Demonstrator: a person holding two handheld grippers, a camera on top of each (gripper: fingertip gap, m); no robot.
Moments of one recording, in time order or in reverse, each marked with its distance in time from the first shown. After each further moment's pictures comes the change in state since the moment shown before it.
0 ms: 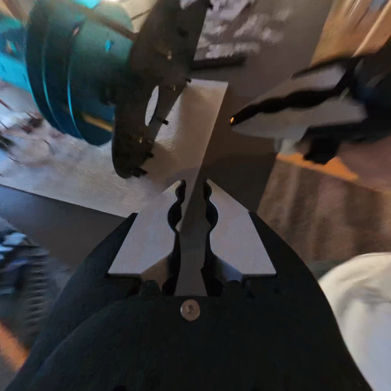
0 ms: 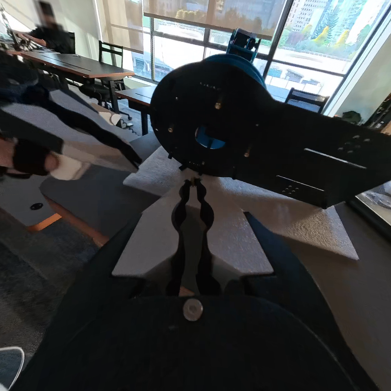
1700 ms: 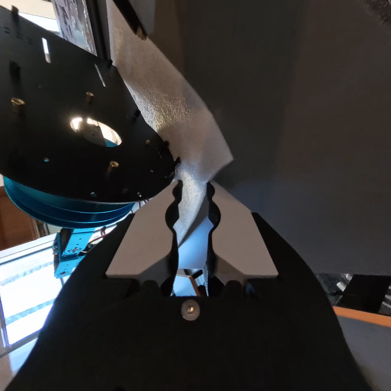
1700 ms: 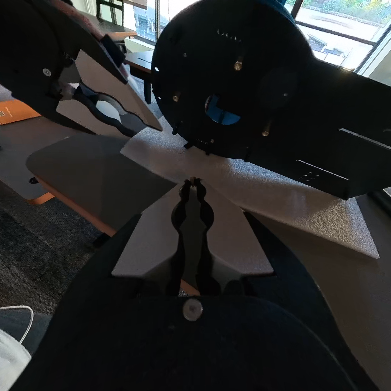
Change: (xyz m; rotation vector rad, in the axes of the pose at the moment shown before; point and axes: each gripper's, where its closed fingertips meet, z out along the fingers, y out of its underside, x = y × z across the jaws) left arm -0.060 0.034 0.017 -0.266 -0.006 1.432; right arm -0.007 0.027 0.014 -0.130 -0.036 -0.030
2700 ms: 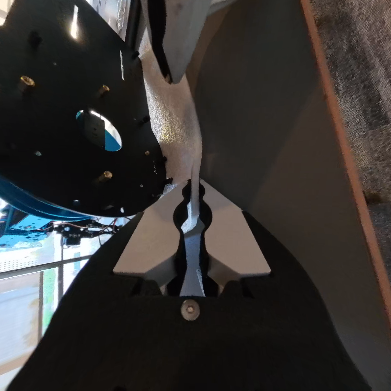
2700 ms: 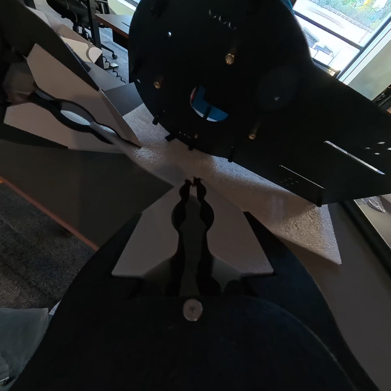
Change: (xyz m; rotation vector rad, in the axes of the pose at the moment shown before) left arm 0.004 -0.030 0.011 0.006 -0.073 -0.363; right arm 0.020 0.005 0.011 -0.080 0.050 -0.114
